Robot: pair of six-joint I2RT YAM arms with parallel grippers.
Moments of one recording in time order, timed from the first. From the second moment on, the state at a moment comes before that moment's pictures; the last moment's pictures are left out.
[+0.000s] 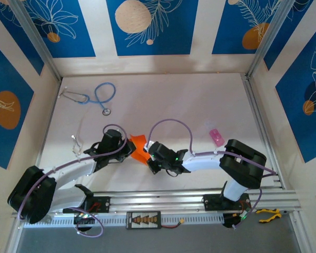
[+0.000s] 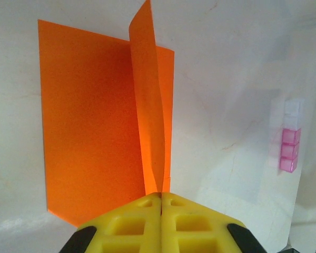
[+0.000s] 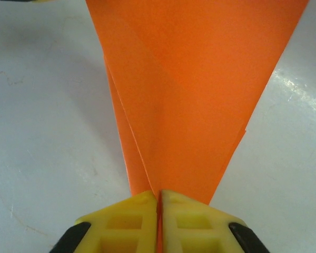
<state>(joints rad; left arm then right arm) -0.58 1.19 0.44 0.00 0.19 -1.13 1.09 1.62 0.72 0.00 0.06 0.34</state>
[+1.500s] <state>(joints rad) -0.58 1.17 0.44 0.00 0.19 -1.14 1.09 1.23 0.44 0.19 0.19 0.28</state>
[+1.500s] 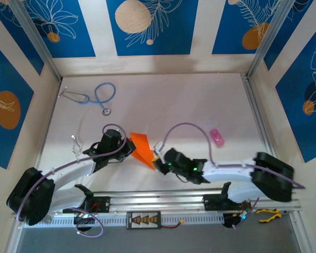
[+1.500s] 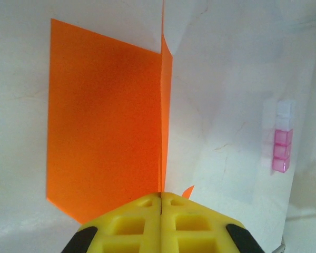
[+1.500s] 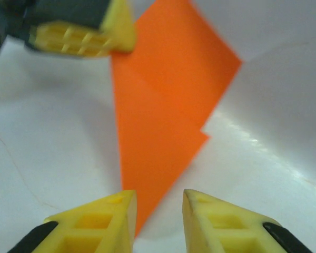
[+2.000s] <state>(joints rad) -0.60 1.16 0.43 0.01 0.18 -1.18 1.07 1.11 0.41 0.10 0.03 0.25</state>
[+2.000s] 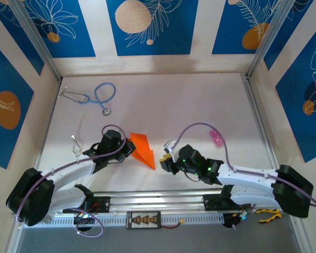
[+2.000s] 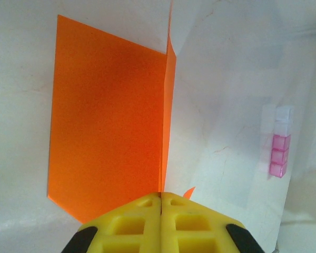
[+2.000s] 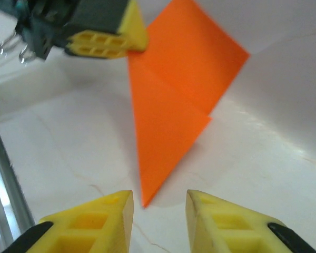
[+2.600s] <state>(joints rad) -0.60 1.16 0.43 0.00 0.18 -1.18 1.26 1.66 0.76 0.05 0.36 0.20</state>
